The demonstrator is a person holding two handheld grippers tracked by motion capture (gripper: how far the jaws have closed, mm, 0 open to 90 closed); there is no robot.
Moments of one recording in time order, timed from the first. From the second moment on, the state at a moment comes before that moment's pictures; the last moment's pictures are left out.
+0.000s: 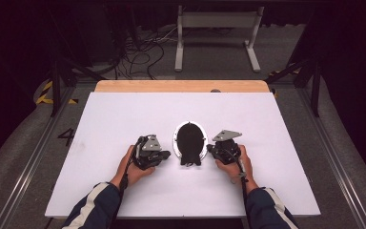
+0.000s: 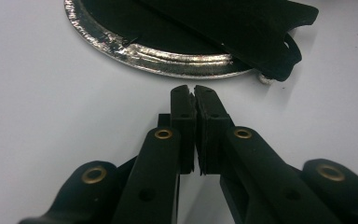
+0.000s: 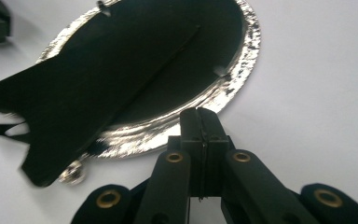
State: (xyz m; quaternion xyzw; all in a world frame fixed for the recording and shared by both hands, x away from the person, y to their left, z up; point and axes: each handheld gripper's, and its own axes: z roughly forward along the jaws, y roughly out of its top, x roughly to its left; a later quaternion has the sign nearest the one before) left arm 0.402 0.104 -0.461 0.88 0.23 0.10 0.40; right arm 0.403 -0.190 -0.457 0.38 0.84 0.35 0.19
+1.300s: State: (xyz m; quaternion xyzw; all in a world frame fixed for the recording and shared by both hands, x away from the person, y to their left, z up) left arm 0.393 0.090 -0.462 0.90 0.19 0.07 0.39; right arm 0.366 -0.164 -0.457 0.31 0.87 0.36 0.14
